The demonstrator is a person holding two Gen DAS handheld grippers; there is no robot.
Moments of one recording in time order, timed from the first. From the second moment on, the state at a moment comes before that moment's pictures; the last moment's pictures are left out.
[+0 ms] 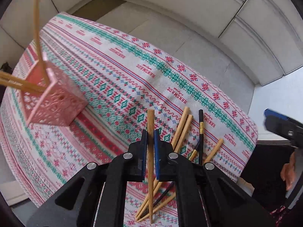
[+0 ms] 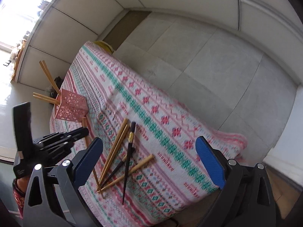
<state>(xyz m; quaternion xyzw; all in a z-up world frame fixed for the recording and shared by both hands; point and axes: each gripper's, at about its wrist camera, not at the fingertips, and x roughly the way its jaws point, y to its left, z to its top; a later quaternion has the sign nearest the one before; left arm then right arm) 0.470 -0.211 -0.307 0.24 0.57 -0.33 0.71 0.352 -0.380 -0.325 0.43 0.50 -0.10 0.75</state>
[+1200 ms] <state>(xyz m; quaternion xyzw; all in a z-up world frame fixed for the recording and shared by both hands) 0.379 -0.064 -0.146 0.00 0.38 -0.31 0.87 0.405 -0.292 -0.361 0.43 0.54 -0.13 0.72</state>
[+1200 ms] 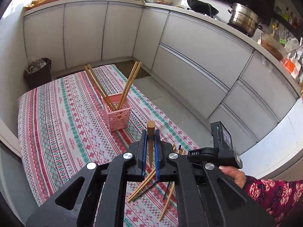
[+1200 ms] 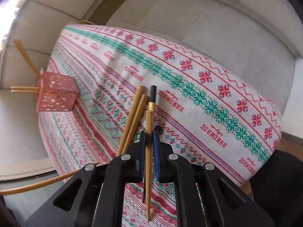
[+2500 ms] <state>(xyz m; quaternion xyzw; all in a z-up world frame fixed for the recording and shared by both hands) 0.356 -0.069 -0.029 -0.07 0.24 -0.23 0.94 0.358 -0.270 -0.053 0.13 0.22 -0.04 0.97</state>
